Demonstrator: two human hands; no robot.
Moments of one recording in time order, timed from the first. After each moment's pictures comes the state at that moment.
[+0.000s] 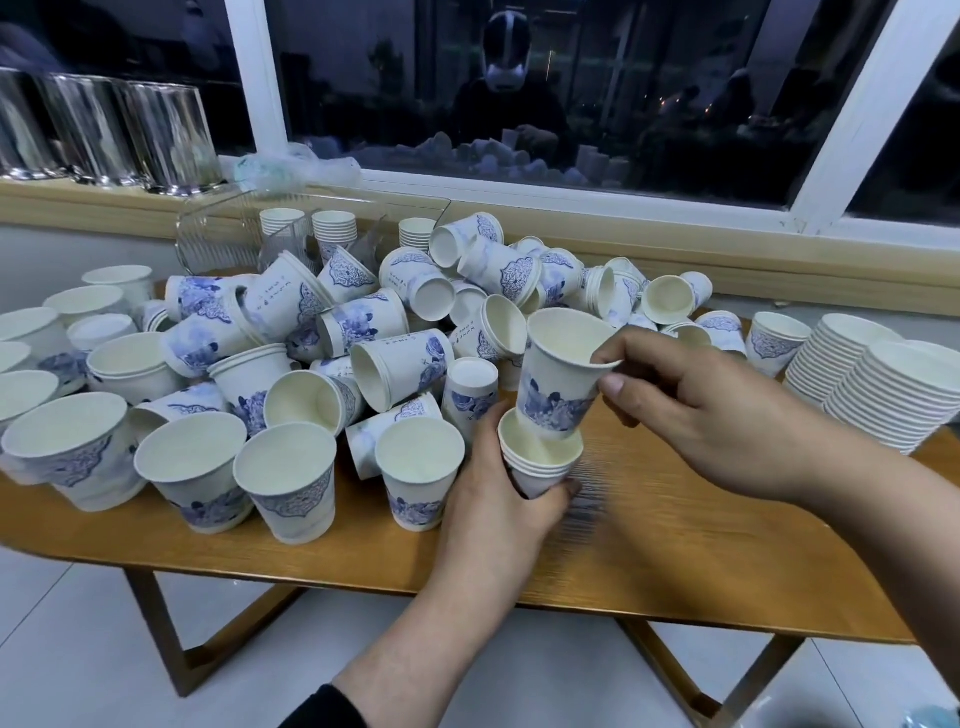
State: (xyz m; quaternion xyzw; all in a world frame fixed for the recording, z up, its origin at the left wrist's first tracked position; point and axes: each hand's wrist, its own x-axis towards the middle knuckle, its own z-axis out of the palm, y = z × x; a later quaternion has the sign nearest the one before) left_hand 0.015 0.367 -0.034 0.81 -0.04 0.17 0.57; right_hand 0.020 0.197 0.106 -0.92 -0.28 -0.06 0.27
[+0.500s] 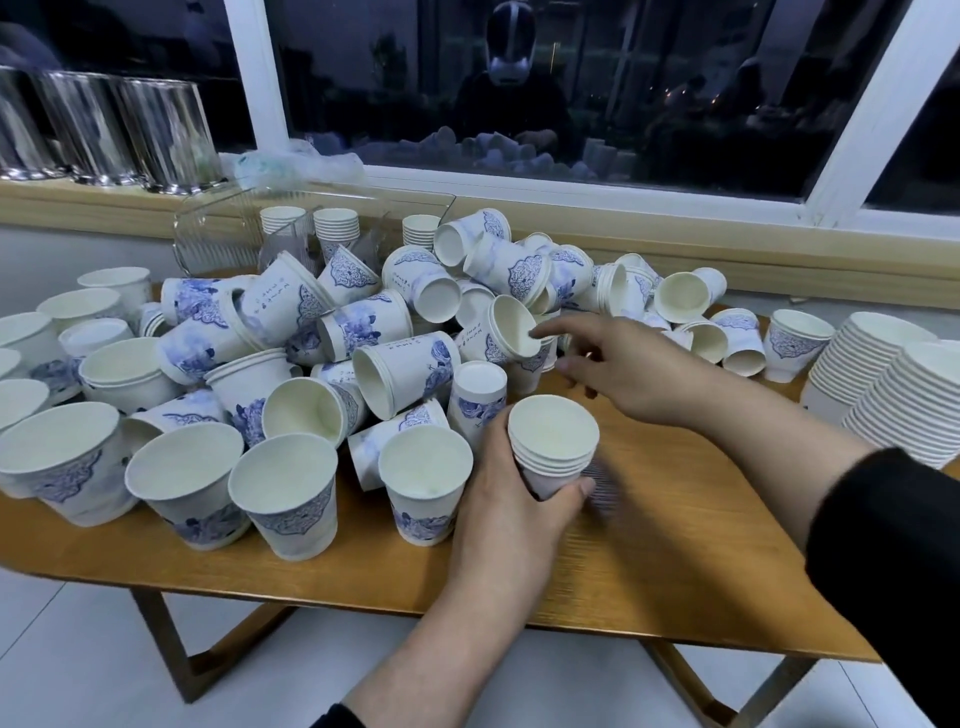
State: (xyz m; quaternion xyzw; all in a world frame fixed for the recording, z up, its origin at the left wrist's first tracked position) left_hand 0.023 0.364 -0.032 0.81 -0.03 0.14 0.57; right_hand 0.122 0.221 0.070 -0.94 -0.24 -0.03 0.25
